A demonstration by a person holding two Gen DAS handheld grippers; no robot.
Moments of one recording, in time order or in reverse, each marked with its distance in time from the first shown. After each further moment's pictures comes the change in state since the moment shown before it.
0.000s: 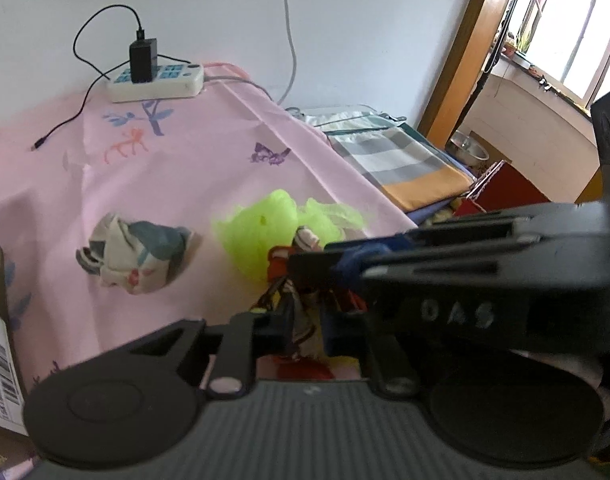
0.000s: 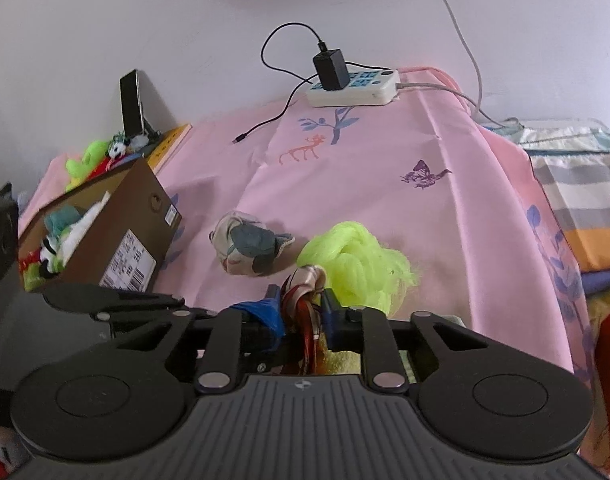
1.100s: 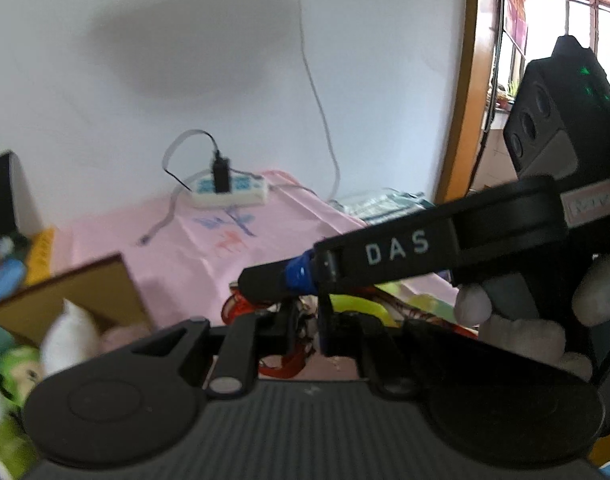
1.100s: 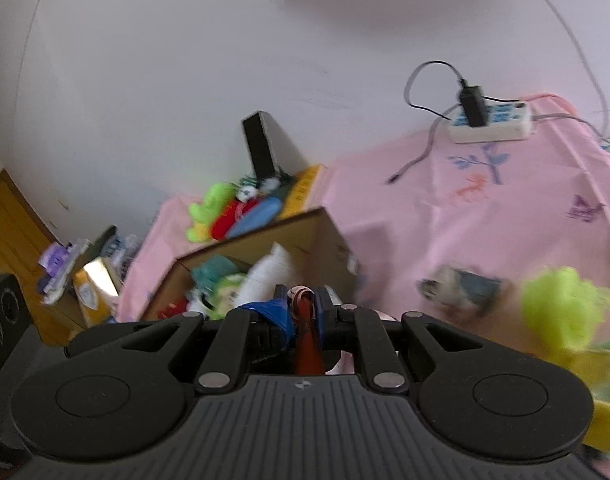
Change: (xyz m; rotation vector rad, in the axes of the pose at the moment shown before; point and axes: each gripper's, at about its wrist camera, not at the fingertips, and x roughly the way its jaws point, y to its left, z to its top) left arm -0.165 0.053 -0.016 0.124 -0.271 0.111; right arm -0.018 0.121 0.034 0.086 -0.102 0.325
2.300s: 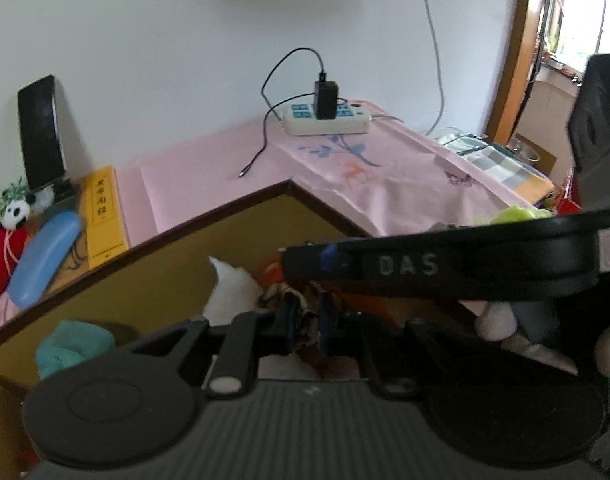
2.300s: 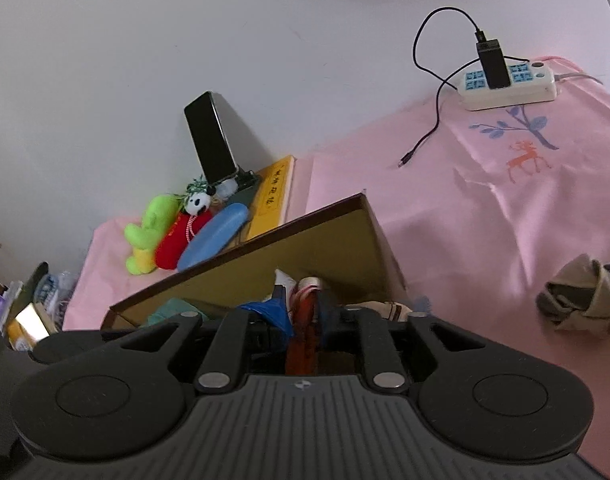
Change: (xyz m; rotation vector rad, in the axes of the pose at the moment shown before) left arm 0.048 0.179 -0.016 -0.024 0.227 0.038; right arm 0.163 0.045 -0.004 0.111 -0.030 -0.213
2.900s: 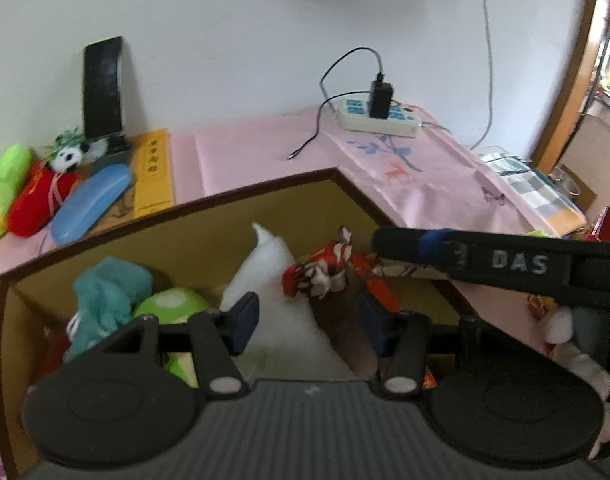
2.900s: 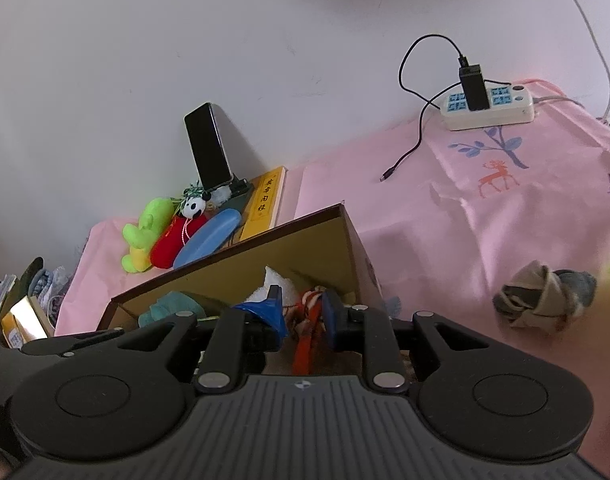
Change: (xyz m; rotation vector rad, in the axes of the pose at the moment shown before) left arm -0.029 -0.003 -0.008 -0.175 0.027 0.124; right arm -0.036 -0.001 -0.005 -0.046 -0.033 -0.033
